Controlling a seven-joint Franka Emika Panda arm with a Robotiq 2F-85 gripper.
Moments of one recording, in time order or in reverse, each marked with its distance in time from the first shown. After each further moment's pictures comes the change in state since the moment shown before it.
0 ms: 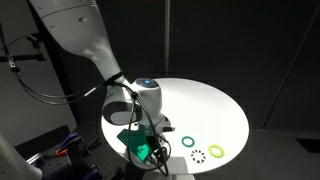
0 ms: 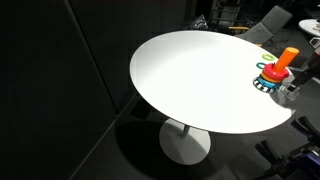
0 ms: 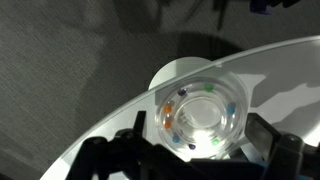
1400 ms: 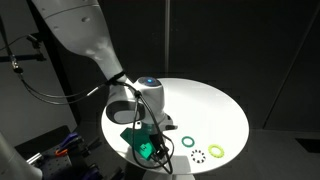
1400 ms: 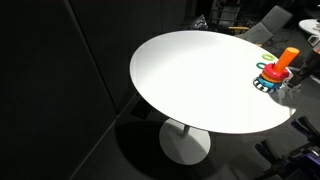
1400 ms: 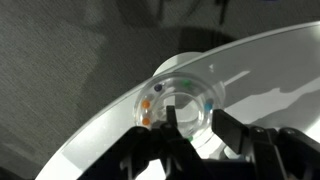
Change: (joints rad) arm -0.016 0.010 0.018 0.027 -0.003 0.000 0.002
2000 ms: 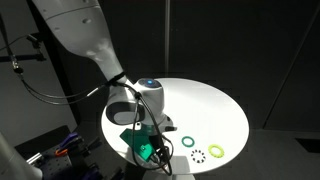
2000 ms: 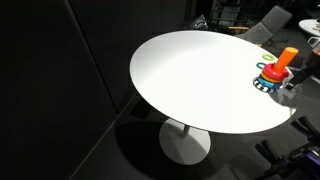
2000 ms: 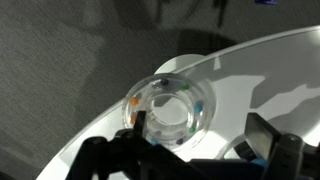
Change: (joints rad) arm -0.004 0.008 0.002 0.000 0.000 -0.004 0.000
